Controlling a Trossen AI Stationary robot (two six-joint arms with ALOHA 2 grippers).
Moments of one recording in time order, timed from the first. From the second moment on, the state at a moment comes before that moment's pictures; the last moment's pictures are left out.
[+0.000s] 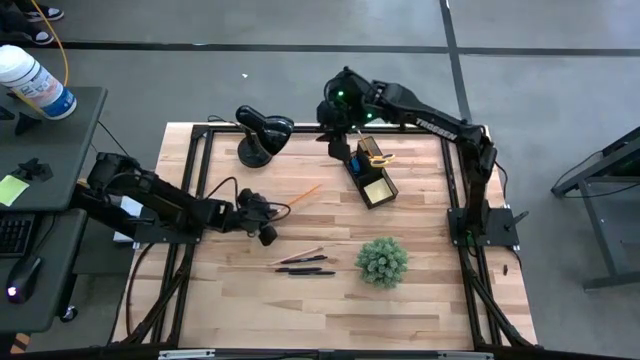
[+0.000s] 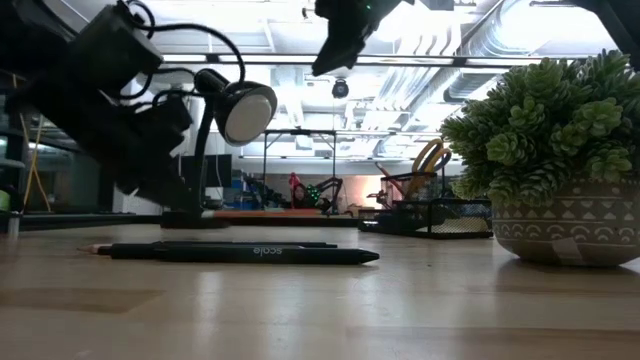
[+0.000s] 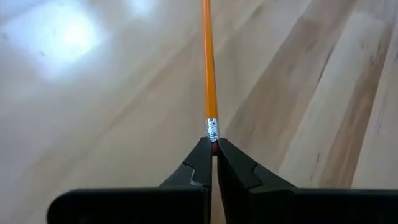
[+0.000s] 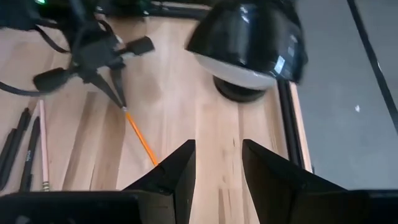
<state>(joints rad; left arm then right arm) -0.06 1.36 0.29 0.24 -0.53 -0.57 -0.43 1.92 2.06 -0.94 -0.25 -0.36</state>
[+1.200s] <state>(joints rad) -0.06 1.11 0.30 0.69 -0.60 -0.23 -0.72 1.89 2.06 -1.13 -0.79 -0.30</state>
